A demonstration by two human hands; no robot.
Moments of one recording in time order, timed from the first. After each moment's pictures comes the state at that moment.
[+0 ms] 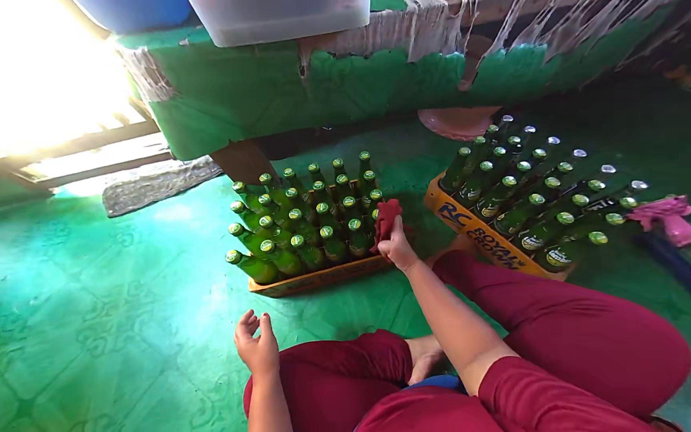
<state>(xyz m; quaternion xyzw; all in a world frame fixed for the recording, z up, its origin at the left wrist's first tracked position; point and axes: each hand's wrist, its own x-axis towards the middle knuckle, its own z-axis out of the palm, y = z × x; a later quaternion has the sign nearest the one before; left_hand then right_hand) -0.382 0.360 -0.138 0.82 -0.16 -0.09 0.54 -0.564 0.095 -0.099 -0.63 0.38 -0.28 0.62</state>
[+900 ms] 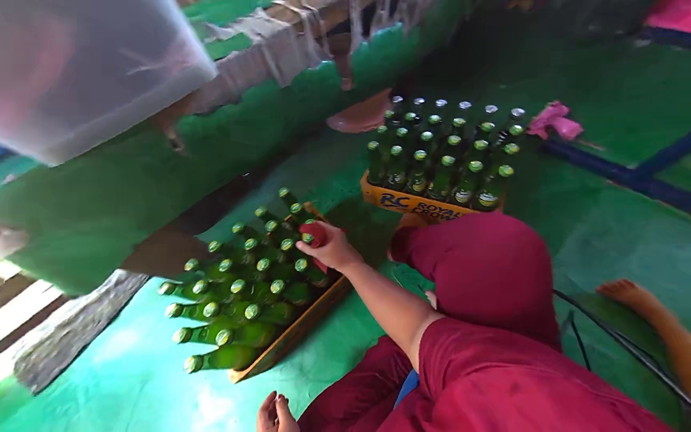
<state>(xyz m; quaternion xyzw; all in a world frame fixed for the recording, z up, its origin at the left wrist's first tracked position) -0.381 0.383 -0.156 0.82 -0.32 -0.17 0.45 -0.517 0.079 -0.070 -0.62 0.45 -0.42 0.49</state>
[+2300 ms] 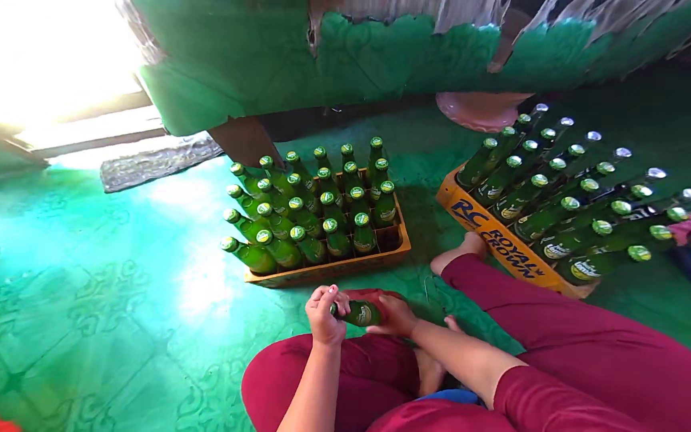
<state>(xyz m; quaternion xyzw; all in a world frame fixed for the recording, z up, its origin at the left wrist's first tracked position) -0.471 0.266 -0.131 0.46 -0.16 -0.33 0.81 -0.620 0.184 -0.239 -0.88 0.24 -0.12 0.39</state>
